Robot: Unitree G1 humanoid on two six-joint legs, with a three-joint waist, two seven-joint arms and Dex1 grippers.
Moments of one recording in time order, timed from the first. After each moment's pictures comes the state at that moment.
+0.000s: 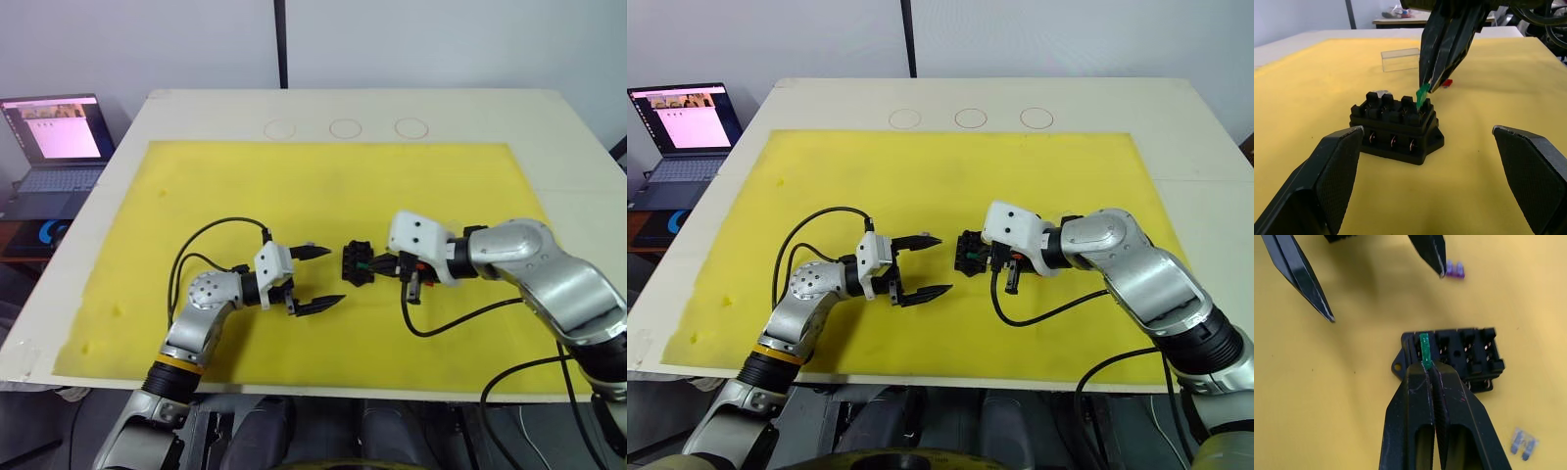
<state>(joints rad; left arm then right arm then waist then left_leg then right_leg) -0.33 0.31 -0.21 0.10 -0.25 -0.07 -1.06 -0.55 -0.92 0.30 -0.46 0.28 0.81 0.96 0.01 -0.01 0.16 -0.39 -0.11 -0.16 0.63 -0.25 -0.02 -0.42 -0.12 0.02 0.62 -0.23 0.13</state>
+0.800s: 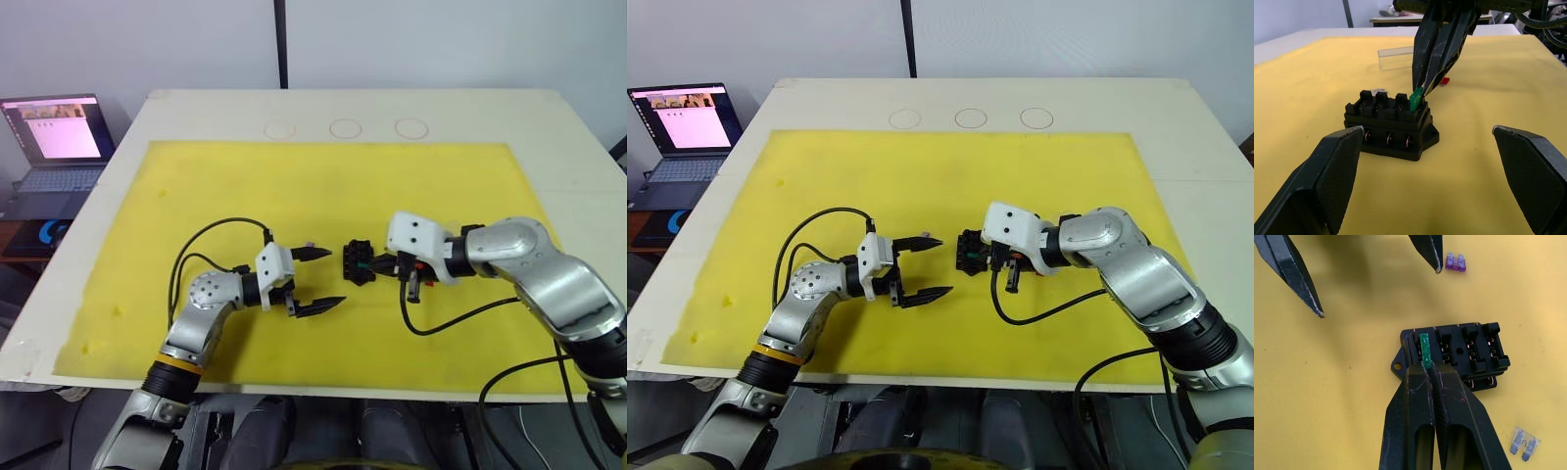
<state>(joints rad) -0.33 0.31 -0.22 0.10 -0.25 -0.07 -1.06 -0.56 -0.91 0.31 -0.43 0.24 0.79 0.99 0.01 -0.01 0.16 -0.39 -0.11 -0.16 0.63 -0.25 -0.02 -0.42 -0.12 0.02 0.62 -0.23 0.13</state>
